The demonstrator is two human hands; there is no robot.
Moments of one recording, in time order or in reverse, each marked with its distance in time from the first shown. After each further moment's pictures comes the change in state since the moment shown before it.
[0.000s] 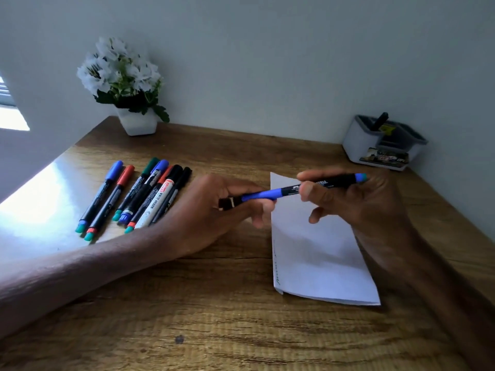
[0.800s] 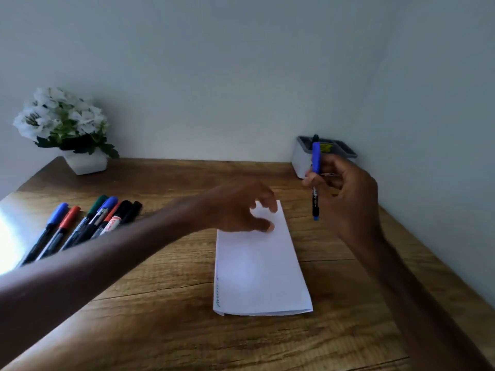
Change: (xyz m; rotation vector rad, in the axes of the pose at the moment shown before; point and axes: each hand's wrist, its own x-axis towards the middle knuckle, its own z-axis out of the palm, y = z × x) left_hand 0.113 0.044 0.044 0.361 -0.439 -0.001; right_hand 0.014 0.018 -0.079 -0.632 0.525 -0.146
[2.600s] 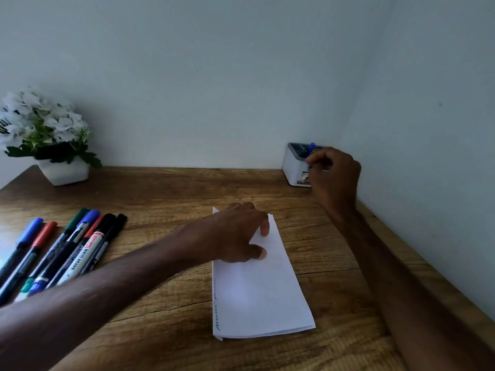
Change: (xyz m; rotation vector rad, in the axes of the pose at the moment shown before) left_hand 0.006 0.000 0.027 0.117 -0.132 -0.078; right_hand 0.064 0.052 0.034 -0.199 0.208 0.038
